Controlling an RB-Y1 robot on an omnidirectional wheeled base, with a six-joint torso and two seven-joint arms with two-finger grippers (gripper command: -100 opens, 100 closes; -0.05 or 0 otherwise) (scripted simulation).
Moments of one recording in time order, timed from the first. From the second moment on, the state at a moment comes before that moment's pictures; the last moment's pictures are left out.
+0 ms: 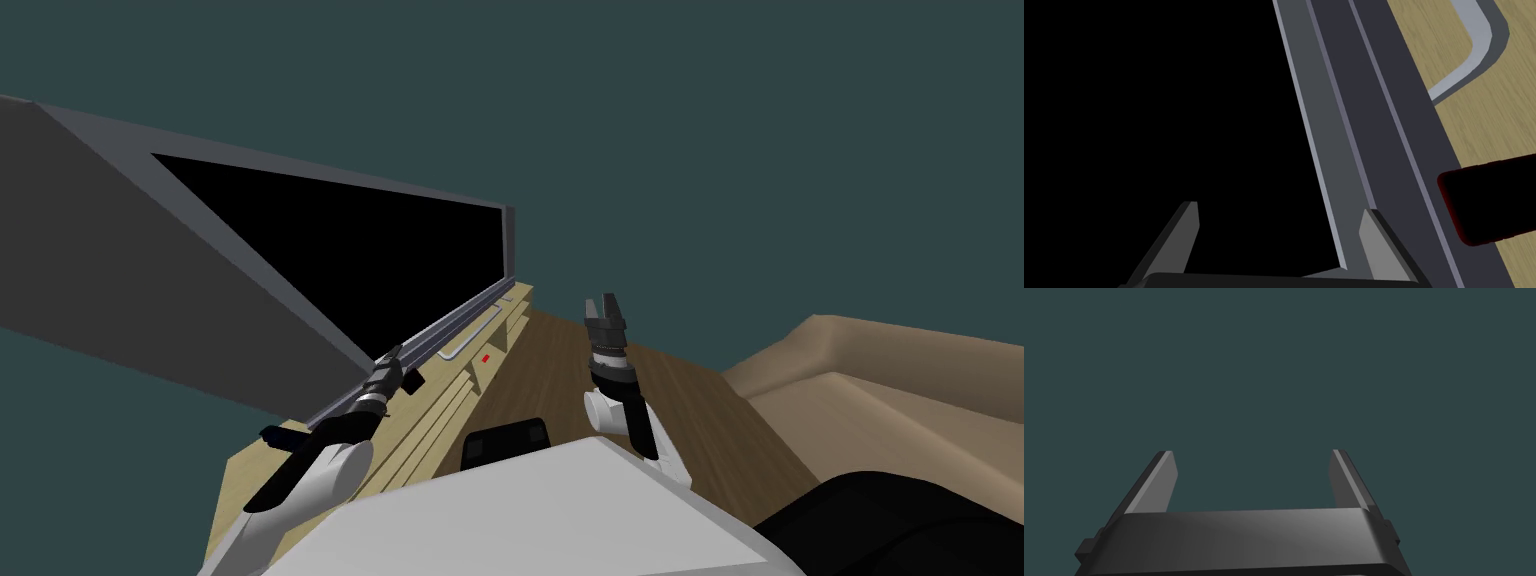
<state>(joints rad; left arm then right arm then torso) 0.49 0.18 0.15 -2.13 0.35 0.33 -0.23 0.52 0.01 -0.07 -2.24 0.03 -0.62 0.06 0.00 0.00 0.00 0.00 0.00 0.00</state>
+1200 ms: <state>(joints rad) 0.51 0.21 0.24 -2.09 0.45 0.62 -0.29 0.52 0.01 -0.07 -2.24 0.03 -0.62 0.06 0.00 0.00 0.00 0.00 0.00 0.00</state>
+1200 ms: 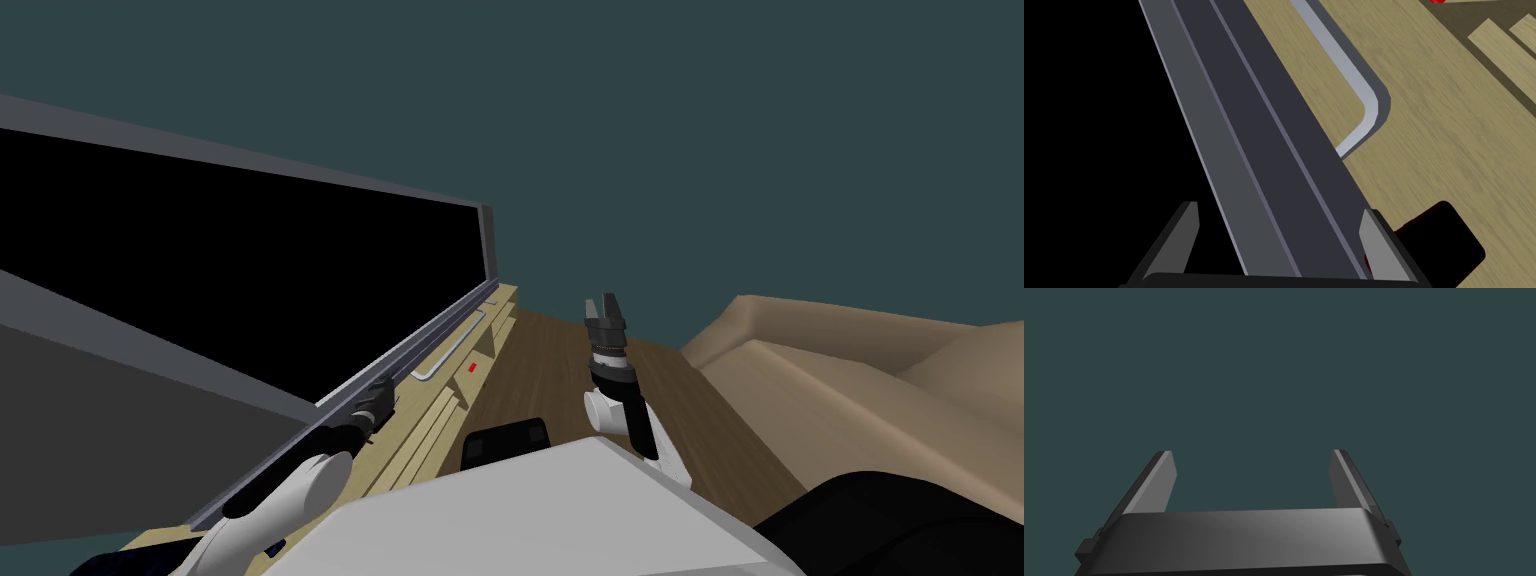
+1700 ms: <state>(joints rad) 0.51 0.22 0.28 -2.06 0.49 0.76 -0.31 0.52 0.01 -0.07 -2.24 0.03 -0.62 0.06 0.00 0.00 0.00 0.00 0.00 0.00</state>
